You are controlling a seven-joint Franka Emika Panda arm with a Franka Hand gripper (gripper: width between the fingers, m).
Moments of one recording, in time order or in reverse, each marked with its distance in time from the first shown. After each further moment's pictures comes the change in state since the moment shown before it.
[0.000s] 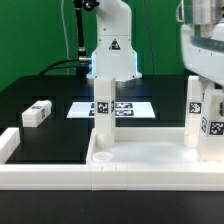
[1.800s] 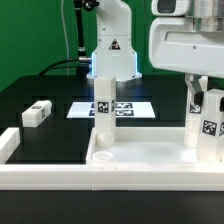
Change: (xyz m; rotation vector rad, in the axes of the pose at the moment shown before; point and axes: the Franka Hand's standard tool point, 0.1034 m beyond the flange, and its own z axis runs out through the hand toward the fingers) arm 0.009 -0.001 -0.006 -0.111 0.023 -0.272
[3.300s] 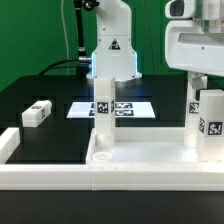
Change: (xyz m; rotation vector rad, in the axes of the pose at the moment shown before) arm -0.023 0.002 0.004 0.033 -0.002 -0.021
